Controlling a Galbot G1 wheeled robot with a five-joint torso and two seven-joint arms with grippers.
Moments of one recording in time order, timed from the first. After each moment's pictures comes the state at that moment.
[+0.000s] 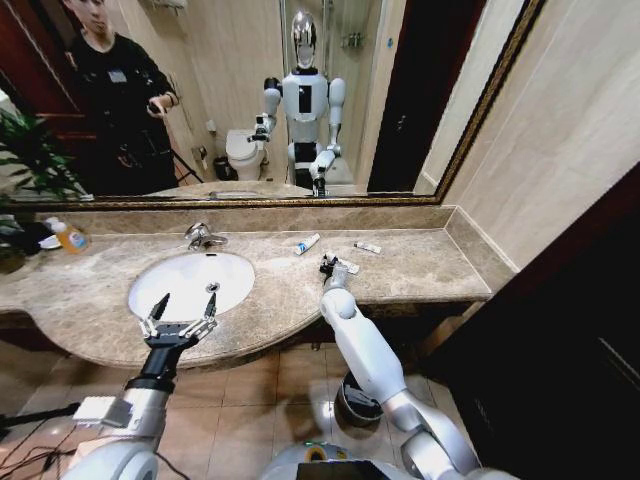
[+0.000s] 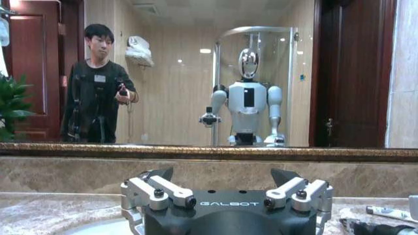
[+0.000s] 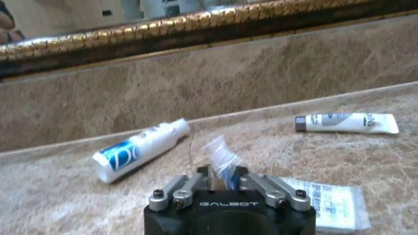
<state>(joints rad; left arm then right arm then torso) 1.84 -1.36 -0.82 -2.47 -0.37 0.04 0.05 -0.68 1.57 0.11 1.30 0.38 -0.20 0.48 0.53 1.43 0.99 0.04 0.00</state>
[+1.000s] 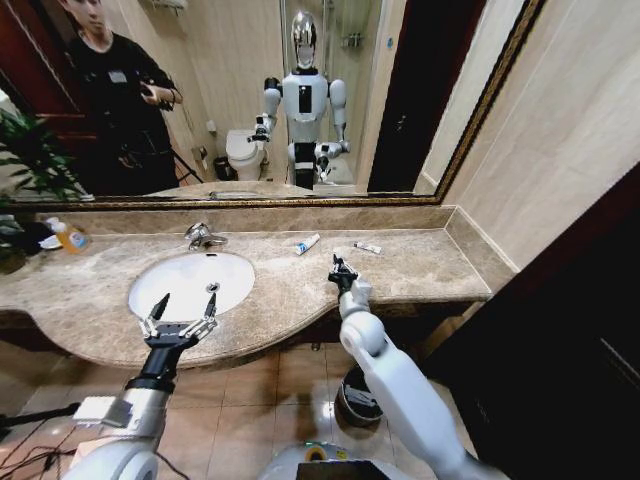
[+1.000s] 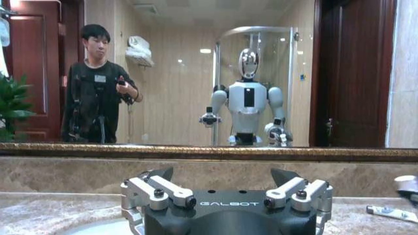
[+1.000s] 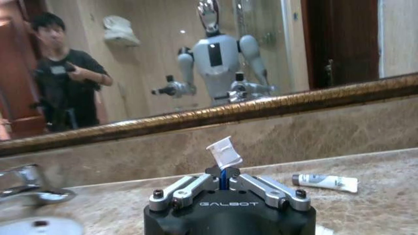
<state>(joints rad) 1.84 -1.36 -0.82 -2.47 -0.37 0.04 0.05 -1.05 1.26 0.05 2.03 0.45 -0.25 0.47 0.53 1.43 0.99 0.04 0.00</state>
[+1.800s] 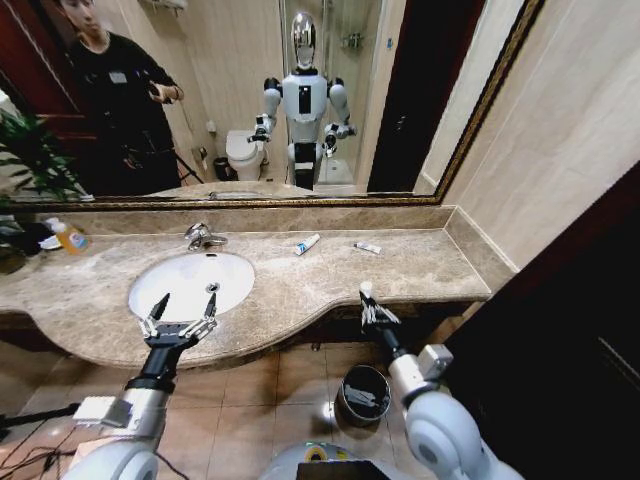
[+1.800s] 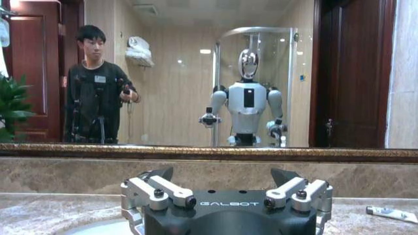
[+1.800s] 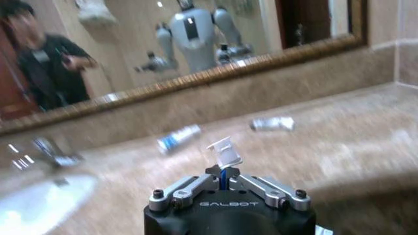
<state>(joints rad) 1.84 -1.36 -0.82 -2.47 -0.37 0.04 0.05 -1.60 1.20 0.21 2.31 0.42 -0.16 0.42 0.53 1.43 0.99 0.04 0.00</state>
